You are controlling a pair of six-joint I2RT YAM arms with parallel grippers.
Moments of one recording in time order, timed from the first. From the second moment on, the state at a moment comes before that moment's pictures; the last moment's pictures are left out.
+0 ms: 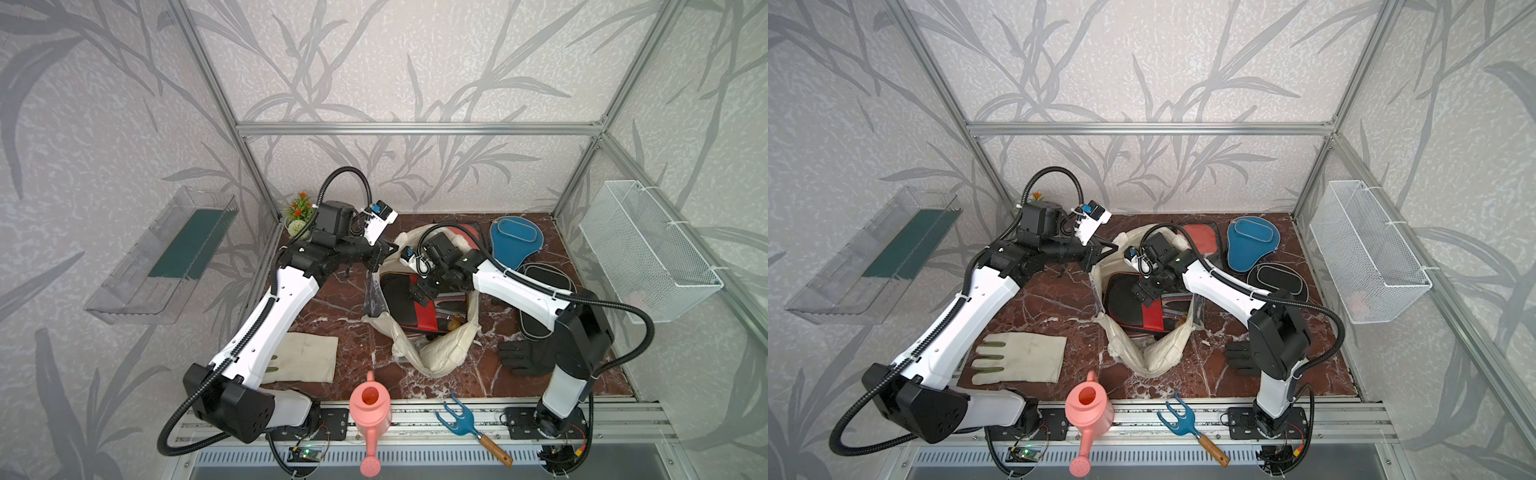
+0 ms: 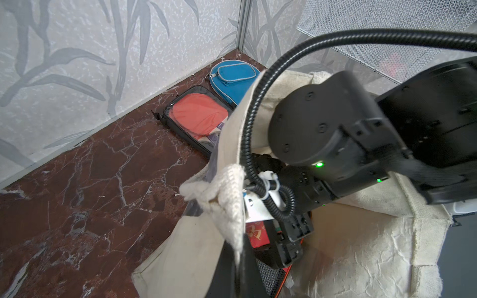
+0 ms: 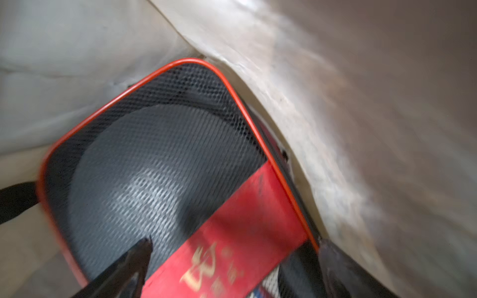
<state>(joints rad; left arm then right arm) -0.37 1.37 1.45 -0.68 0.56 0.18 0.70 1.83 1.48 -0.64 -0.15 -0.18</state>
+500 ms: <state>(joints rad) -0.35 1.45 1.45 -0.66 0.67 0.32 0.63 2.05 1.65 -0.66 -0.41 -0.27</state>
